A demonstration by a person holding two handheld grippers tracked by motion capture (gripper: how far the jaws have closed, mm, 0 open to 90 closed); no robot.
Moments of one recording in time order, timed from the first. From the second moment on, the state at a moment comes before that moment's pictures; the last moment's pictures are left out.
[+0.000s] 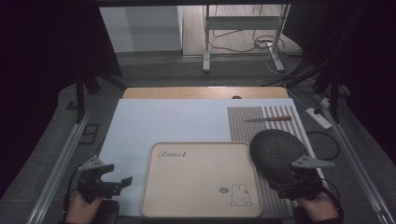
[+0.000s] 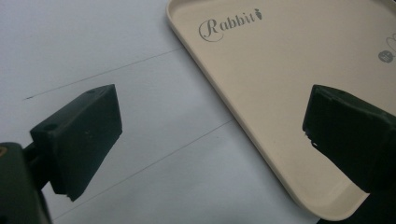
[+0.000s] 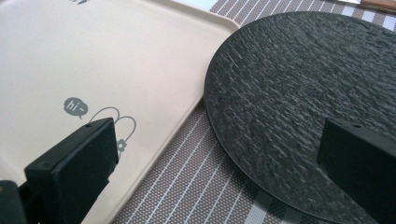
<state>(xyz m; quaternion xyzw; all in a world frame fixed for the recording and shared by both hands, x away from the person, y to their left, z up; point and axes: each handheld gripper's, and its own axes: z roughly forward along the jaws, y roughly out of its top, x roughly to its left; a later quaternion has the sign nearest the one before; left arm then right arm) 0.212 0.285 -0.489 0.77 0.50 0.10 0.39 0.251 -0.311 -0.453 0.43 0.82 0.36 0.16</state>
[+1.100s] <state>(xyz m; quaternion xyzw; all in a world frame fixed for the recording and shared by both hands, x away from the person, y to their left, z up) 0.213 0.286 -0.489 0.77 0.50 0.09 0.39 0.295 -0.316 -0.449 0.43 0.81 0.36 0.17</state>
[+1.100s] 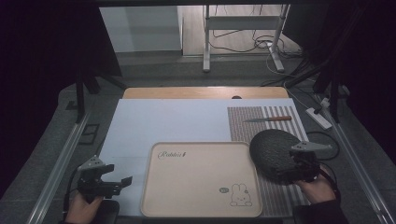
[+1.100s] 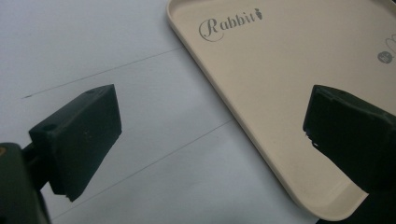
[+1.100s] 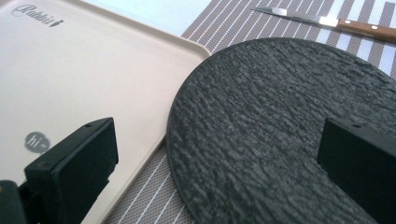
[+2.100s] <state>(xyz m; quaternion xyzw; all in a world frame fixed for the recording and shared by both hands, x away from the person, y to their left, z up) 0.213 0.287 -0.489 0.77 0.50 0.09 0.39 0.365 -0.317 -0.457 0.44 0.81 0.34 0.16</state>
